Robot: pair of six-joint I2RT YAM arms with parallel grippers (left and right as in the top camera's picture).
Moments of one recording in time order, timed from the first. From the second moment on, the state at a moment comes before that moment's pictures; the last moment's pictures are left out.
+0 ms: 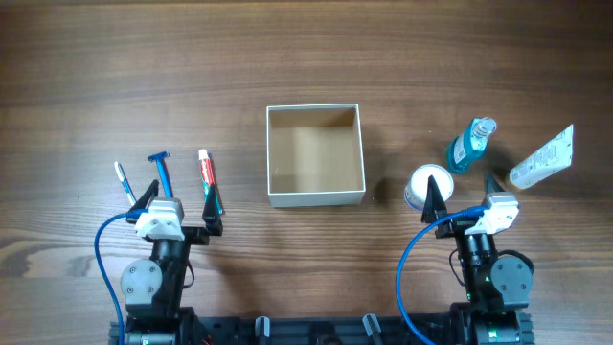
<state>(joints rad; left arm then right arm) 0.01 0.01 0.02 -0.07 0.09 -0.04 0.02 0.02 0.01 0.00 -0.05 0.08</state>
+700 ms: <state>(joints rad) 0.01 0.01 0.02 -0.07 0.09 -0.04 0.02 0.02 0.01 0.00 -0.03 -0.03</state>
